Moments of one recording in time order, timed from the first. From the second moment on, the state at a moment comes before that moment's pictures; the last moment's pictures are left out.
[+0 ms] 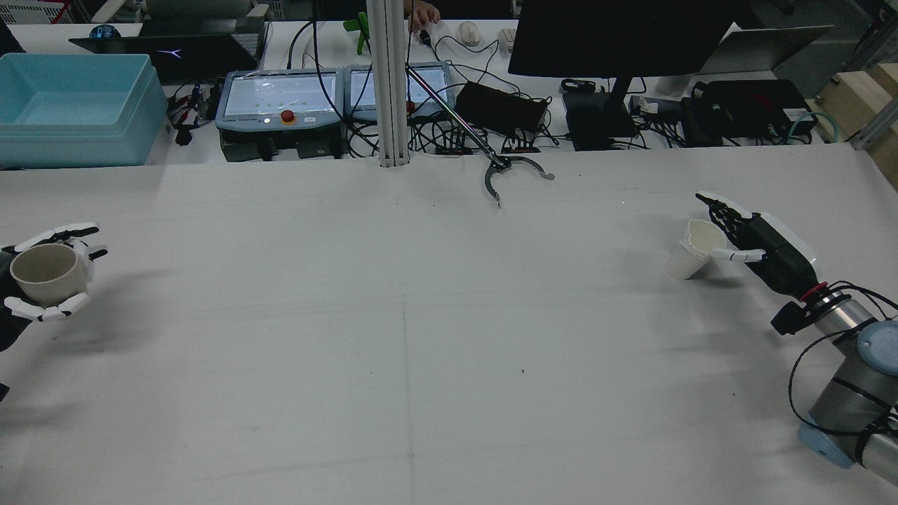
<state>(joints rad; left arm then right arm) -0.74 -1.51 -1.64 -0.32 1.03 0.28 0.92 -1.49 1.21 -2.67 -1.19 -0.37</state>
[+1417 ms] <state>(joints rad) -0.74 -1.51 -1.63 -0.32 1.02 0.28 0.87 -1.48 1.22 -2.67 -1.10 -0.22</state>
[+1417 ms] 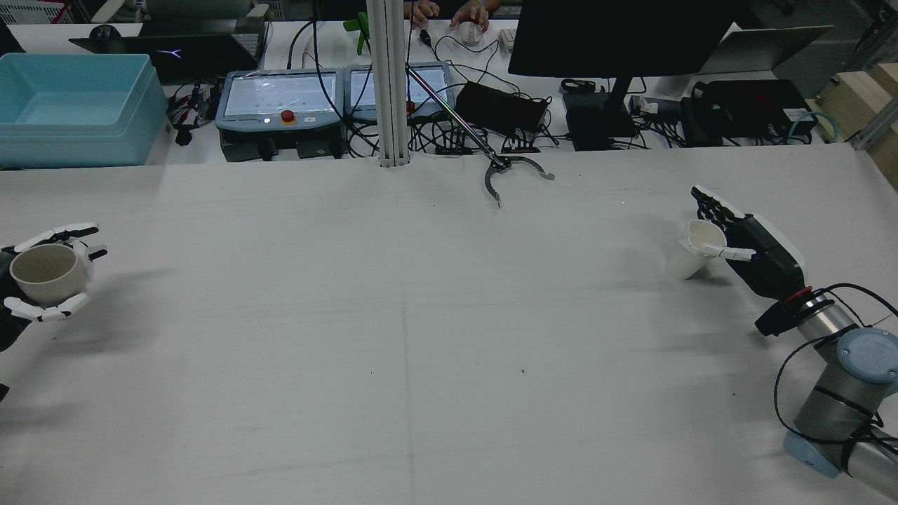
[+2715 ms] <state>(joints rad) -0.74 -1.51 -1.63 -0.32 1.02 0.29 0.84 -1.47 1.22 -2.67 -1.10 -0.23</state>
